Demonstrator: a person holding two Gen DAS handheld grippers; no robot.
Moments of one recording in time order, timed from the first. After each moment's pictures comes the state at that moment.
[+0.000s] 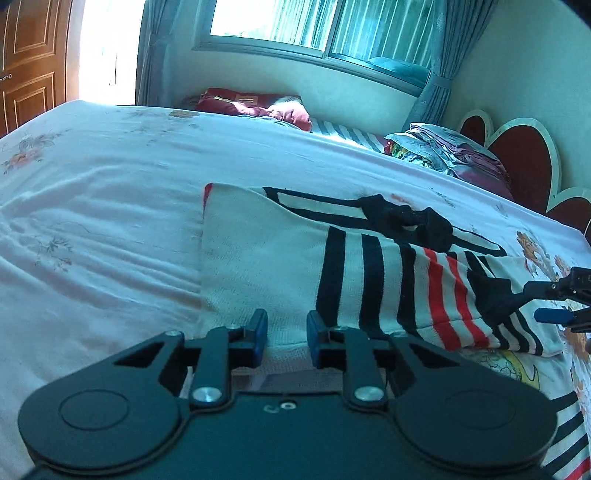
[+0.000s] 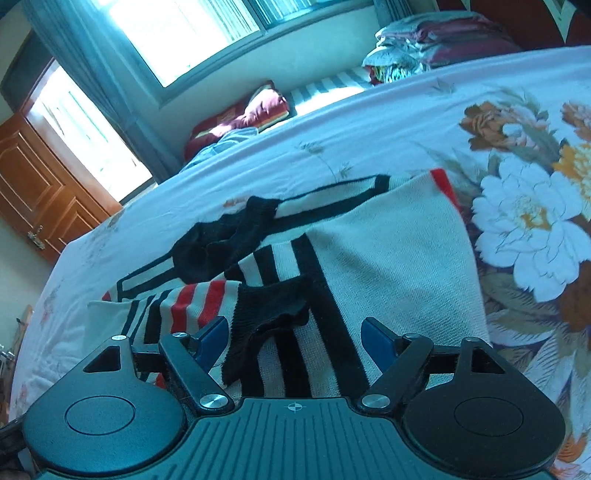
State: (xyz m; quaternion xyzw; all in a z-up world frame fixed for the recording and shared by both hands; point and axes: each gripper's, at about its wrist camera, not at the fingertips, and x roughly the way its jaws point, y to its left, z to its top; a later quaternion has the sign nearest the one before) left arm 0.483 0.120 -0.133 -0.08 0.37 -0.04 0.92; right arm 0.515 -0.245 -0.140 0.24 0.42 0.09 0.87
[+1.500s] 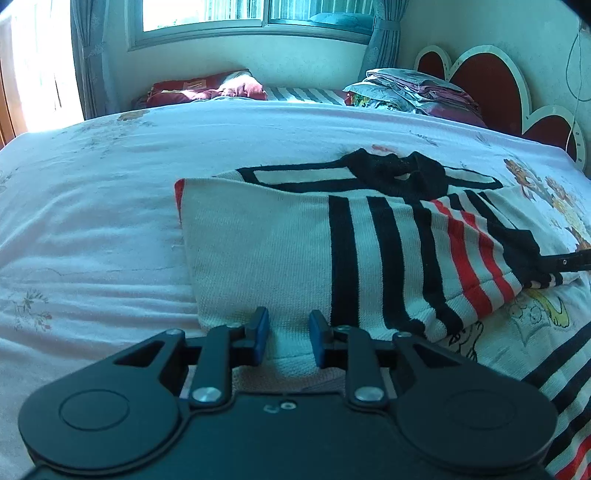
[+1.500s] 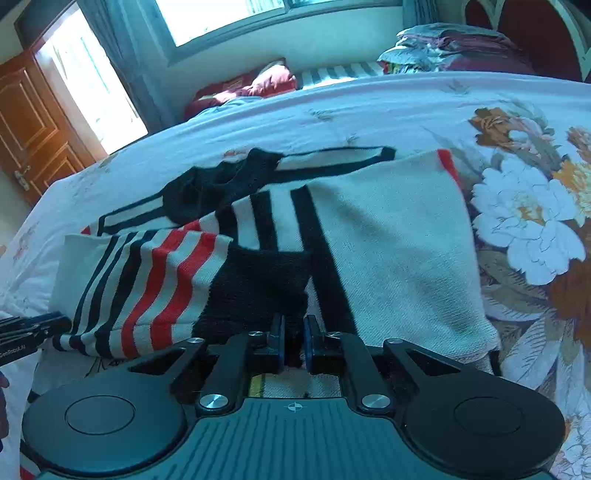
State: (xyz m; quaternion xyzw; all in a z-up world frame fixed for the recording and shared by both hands) left arm 0.511 0.126 -0.146 0.03 0.40 -0.11 0.91; right arm 0.489 -0.227 -0.145 0.14 0.43 0.07 0.89
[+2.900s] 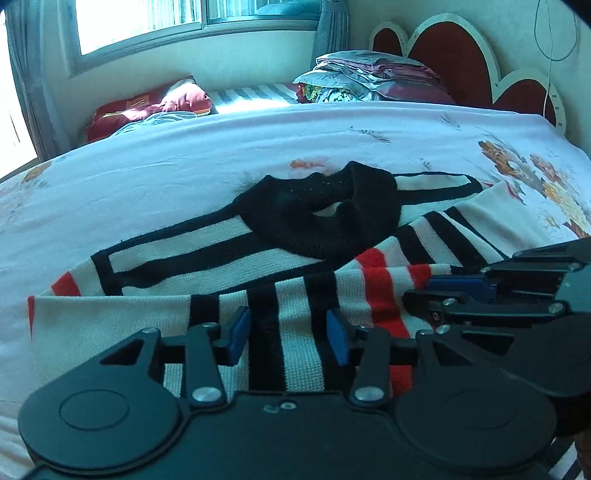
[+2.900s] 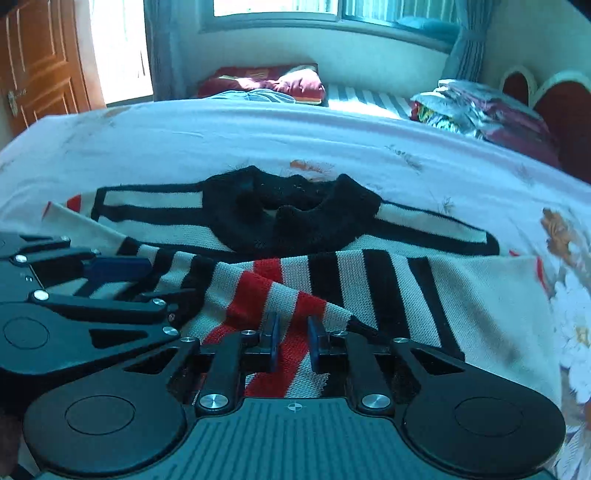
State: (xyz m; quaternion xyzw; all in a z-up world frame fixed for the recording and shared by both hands) left arm 0.589 0.010 -0.164 0.09 0.41 -0.16 0.89; right arm 0.557 -0.098 -0.157 -0.03 0.42 0.07 0.90
